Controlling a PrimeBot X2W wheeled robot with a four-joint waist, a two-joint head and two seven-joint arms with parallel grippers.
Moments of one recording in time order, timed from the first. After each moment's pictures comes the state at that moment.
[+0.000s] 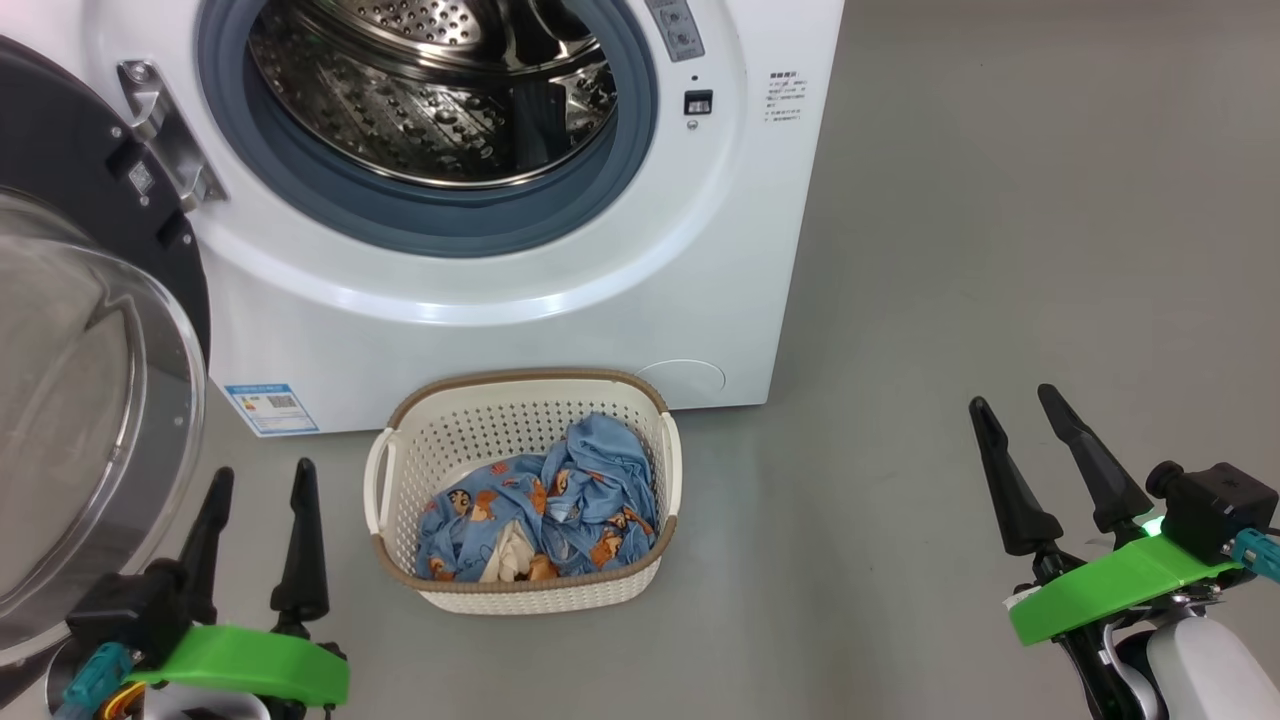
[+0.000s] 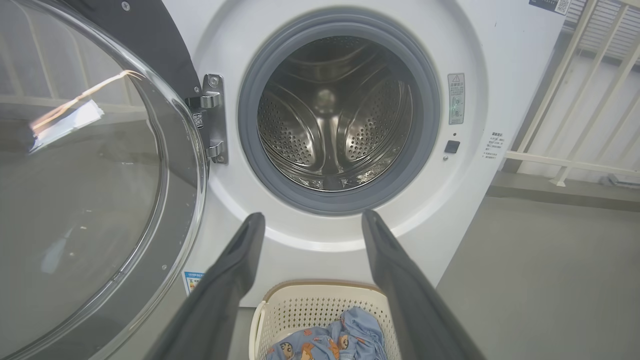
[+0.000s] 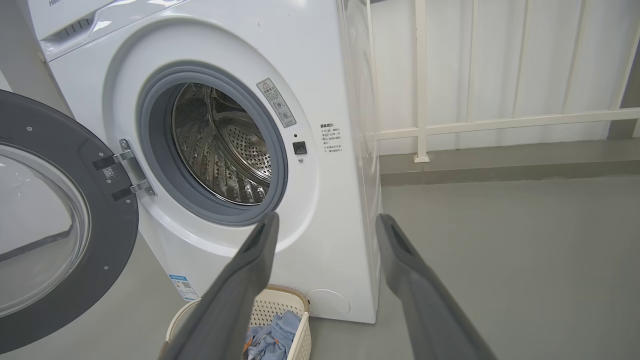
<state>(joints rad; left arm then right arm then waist) -0.12 0.15 -0.09 0.16 -0.39 -0.04 -0.26 -0.20 -0.26 0.13 0.20 0.47 0.13 -0.25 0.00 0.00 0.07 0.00</state>
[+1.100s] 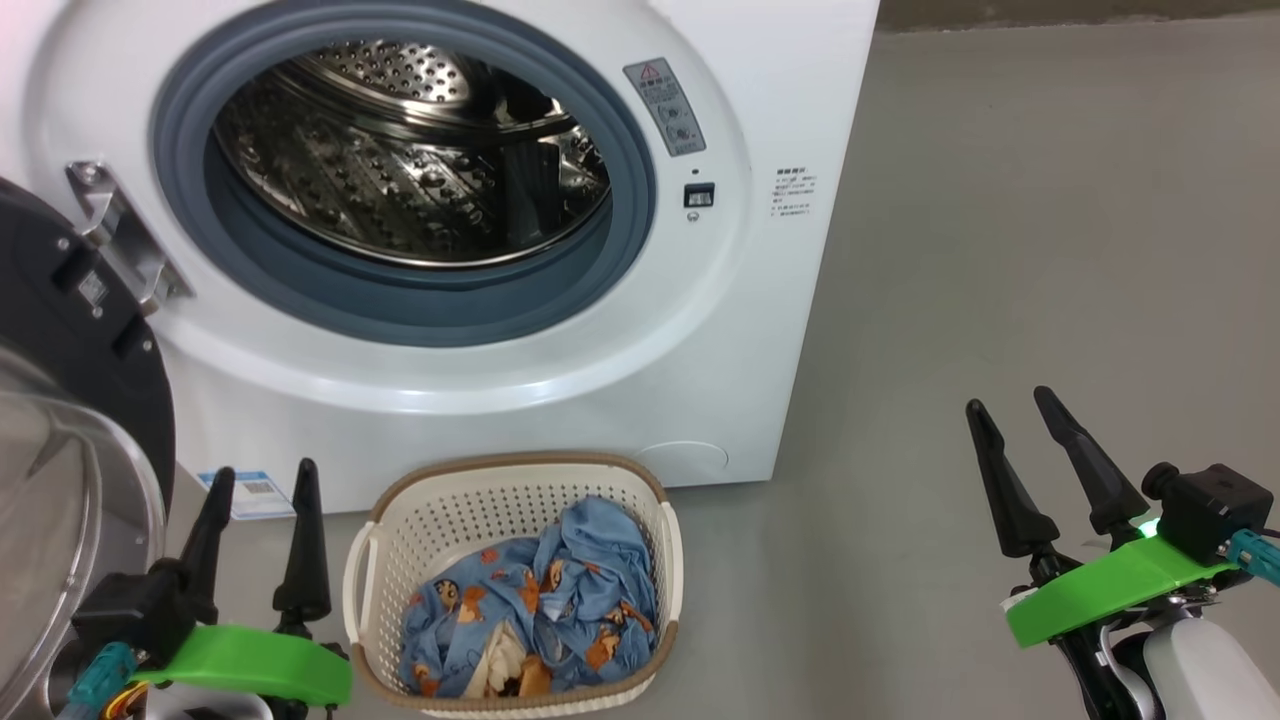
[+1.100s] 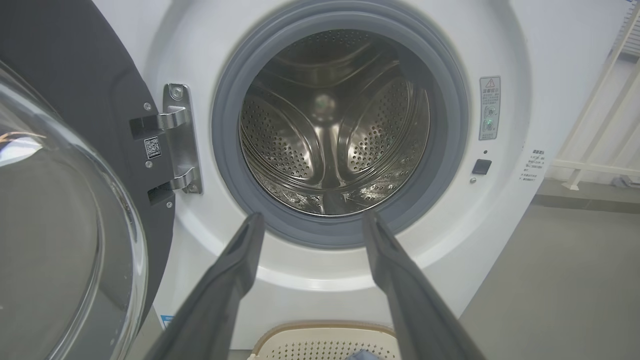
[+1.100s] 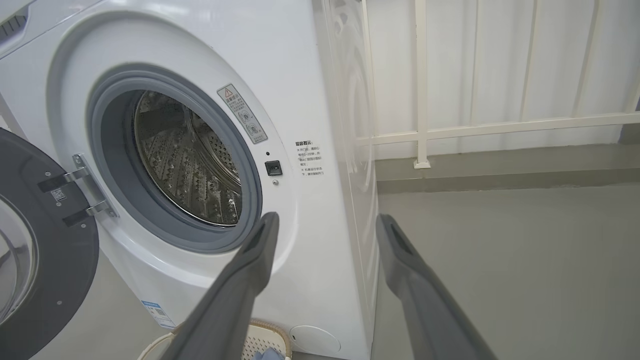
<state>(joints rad) -0.12 0.14 -0.08 0.16 -0.37 -0.05 -0.26 -0.20 -0.26 0.13 0.21 0.47 0.13 -0.25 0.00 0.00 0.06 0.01</state>
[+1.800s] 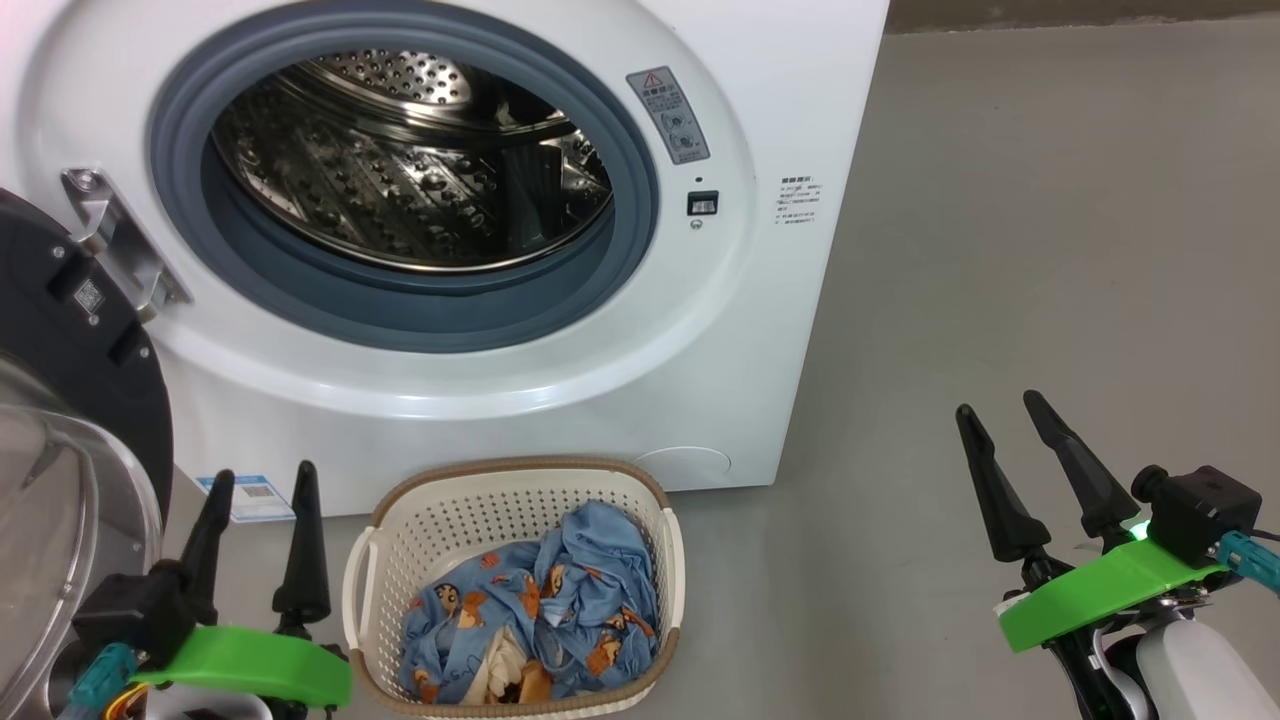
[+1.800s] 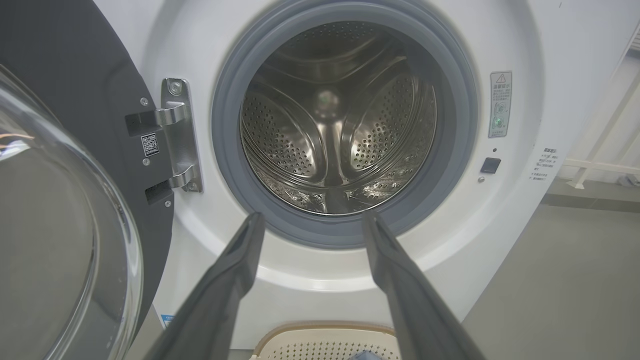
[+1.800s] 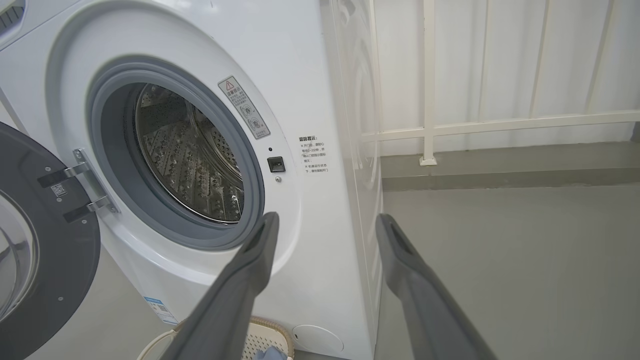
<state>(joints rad) -0.12 0.14 -0.08 0.17 -0.37 -0.06 -0.26 -0.20 -0.26 0.15 0.21 0.47 0.13 -0.25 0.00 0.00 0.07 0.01</state>
